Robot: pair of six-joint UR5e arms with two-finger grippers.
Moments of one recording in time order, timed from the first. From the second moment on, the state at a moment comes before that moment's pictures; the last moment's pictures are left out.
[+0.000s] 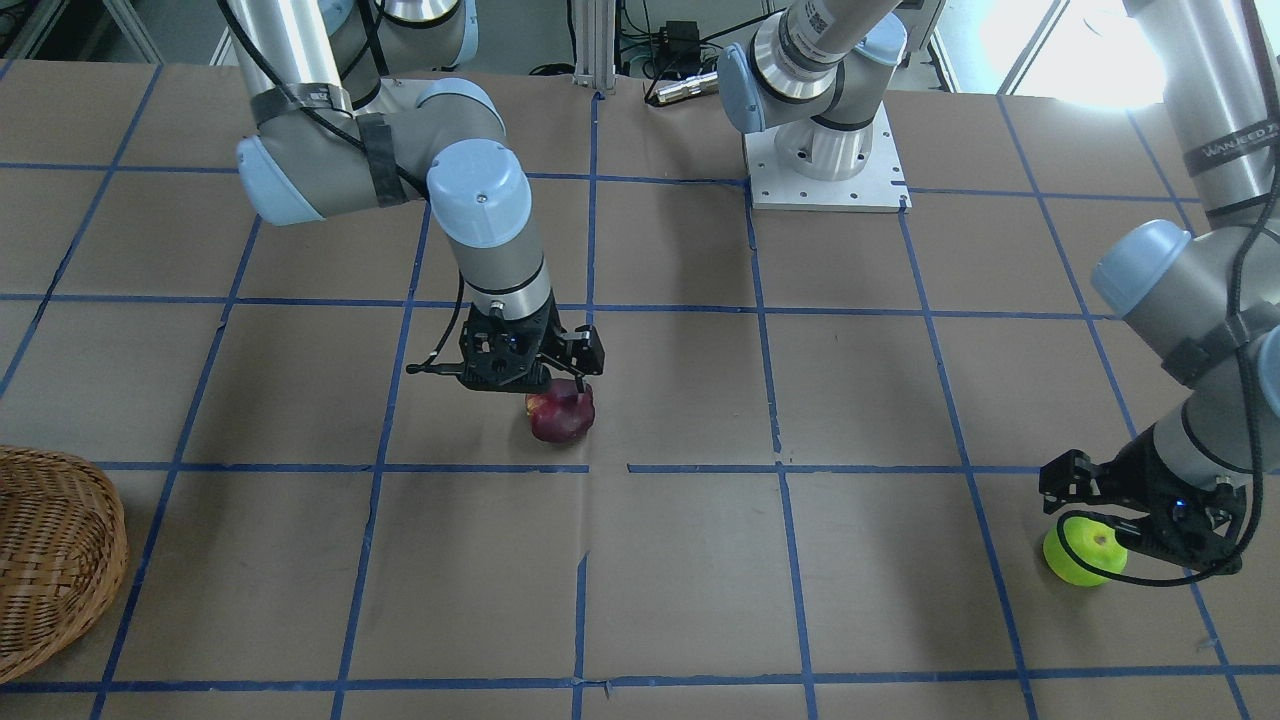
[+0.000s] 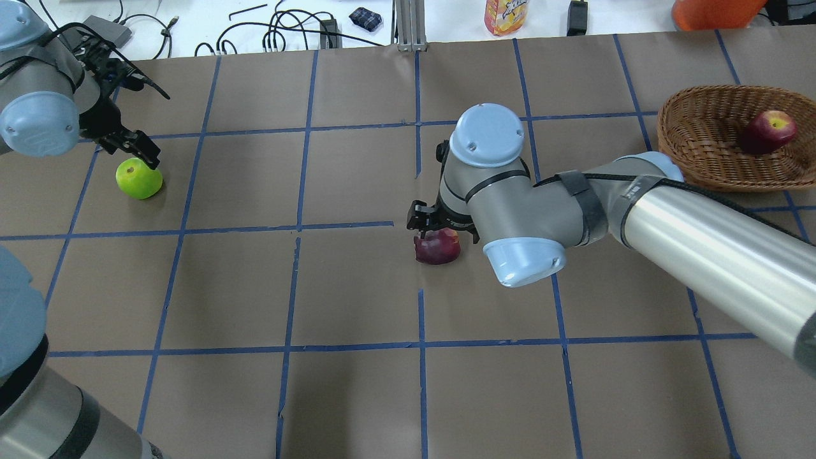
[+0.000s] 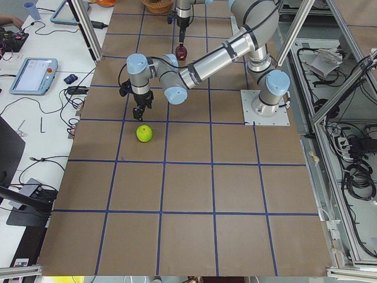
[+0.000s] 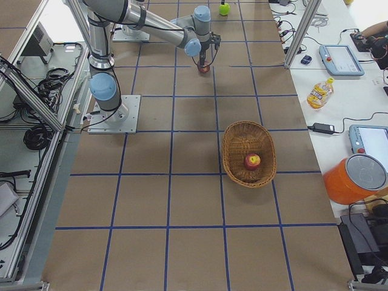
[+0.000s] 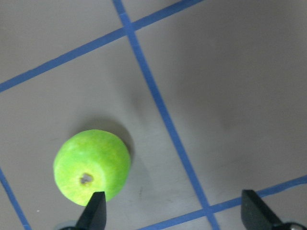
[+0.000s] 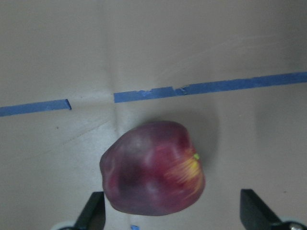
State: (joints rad) left arm -1.15 -2.07 -1.54 -1.05 1.64 0.79; right arm 1.90 -1.26 1.92 -2.33 -1.49 0.45
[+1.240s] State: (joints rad) left arm -1.13 -2.19 -1.45 -1.07 1.55 0.79; right arm 1.94 -1.15 1.93 -2.45 -1.54 0.43
